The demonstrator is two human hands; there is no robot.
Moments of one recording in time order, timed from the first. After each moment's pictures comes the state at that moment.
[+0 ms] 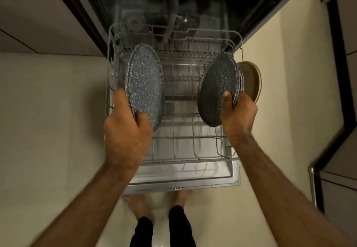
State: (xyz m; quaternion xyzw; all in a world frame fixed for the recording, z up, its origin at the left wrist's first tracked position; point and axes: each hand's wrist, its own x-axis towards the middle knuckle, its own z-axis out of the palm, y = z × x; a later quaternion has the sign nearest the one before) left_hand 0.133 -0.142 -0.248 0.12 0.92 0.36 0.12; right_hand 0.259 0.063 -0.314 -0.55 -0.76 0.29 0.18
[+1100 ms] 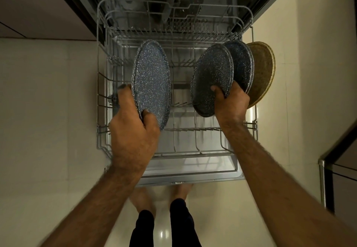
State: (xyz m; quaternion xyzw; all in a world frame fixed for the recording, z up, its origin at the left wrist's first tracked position) left_hand 0.157 -0.134 -0.288 0.13 0.91 0.37 0.16; right_hand 0.253 0.064 -0.373 -0.55 -0.75 0.35 0.14
